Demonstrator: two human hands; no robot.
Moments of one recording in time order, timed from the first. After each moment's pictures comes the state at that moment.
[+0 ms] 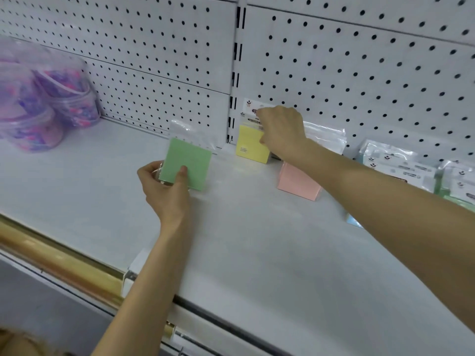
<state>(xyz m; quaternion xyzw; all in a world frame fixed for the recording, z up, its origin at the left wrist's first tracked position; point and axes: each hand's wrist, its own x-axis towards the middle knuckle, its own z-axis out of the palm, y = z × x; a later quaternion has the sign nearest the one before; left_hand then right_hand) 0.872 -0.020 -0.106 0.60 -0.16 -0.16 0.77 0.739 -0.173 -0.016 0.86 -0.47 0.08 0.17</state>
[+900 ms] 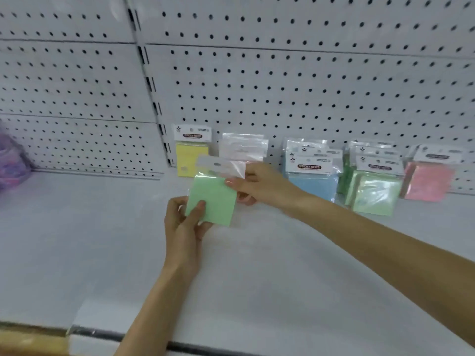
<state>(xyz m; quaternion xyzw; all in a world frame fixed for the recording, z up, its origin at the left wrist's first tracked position) 0.767 -0.014 -0.094 0.43 -0.29 -0.48 0.71 0.616 -0.077 -0.019 0.70 -0.48 0.27 -0.45</state>
